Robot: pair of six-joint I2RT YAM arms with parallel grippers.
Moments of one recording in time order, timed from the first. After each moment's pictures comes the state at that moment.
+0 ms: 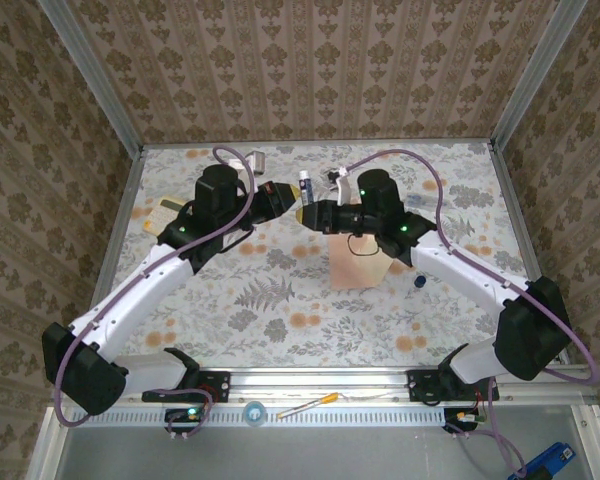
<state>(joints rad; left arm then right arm) -0.63 1.22 1.13 -0.21 0.33 -0.80 0.56 1.43 1.08 0.00 -0.55 0.71</state>
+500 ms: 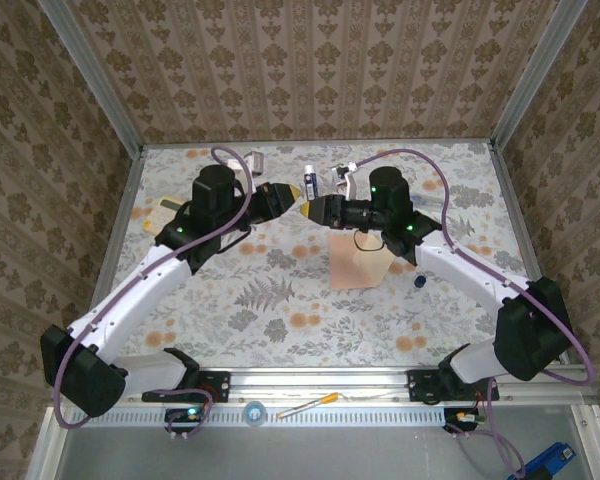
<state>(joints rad) -0.61 1.22 1.13 -0.22 0.36 -0.79 0.51 1.43 1.05 0.11 -0.66 0.78</state>
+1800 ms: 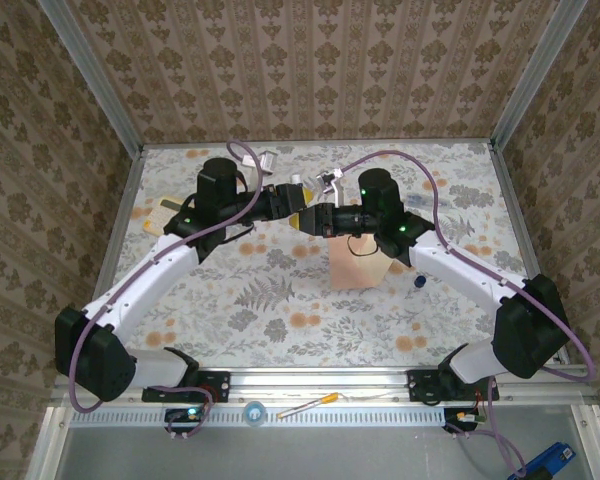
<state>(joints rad) -0.56 1.31 1.12 -0.12 0.65 -0.73 0.57 1.45 1.08 0.06 -0.74 0.74</state>
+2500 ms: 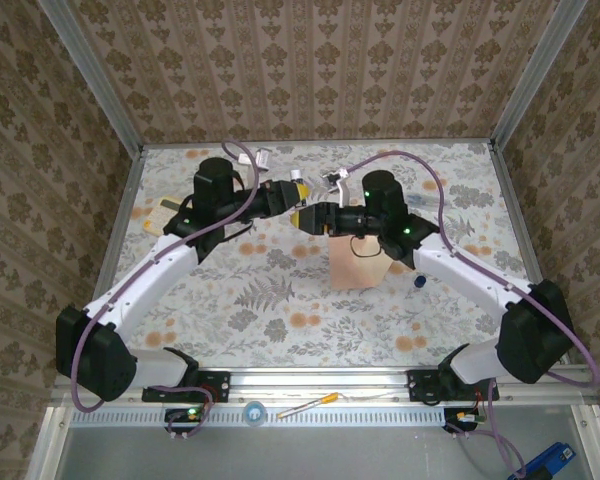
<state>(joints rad) -0.53 1.31 1.10 -0.04 0.66 -0.79 0.56 1.39 1.05 0.04 -0.65 0.71</state>
